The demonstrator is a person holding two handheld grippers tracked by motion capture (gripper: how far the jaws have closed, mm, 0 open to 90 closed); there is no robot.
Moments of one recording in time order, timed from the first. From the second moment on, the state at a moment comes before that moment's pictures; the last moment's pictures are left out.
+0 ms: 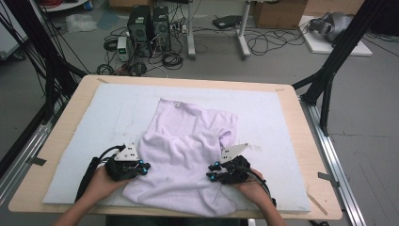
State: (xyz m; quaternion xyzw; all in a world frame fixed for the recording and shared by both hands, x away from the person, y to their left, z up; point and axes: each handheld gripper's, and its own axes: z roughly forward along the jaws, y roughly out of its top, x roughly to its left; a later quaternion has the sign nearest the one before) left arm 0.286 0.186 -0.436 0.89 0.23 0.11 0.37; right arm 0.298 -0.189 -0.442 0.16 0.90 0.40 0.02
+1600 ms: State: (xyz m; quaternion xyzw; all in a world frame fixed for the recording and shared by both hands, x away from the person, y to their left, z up) left arm 0.267 0.206 -0.414 0.86 0.24 0.15 0.42; right arm 0.264 -0.233 -0.421 0.17 0.88 0.44 0.08
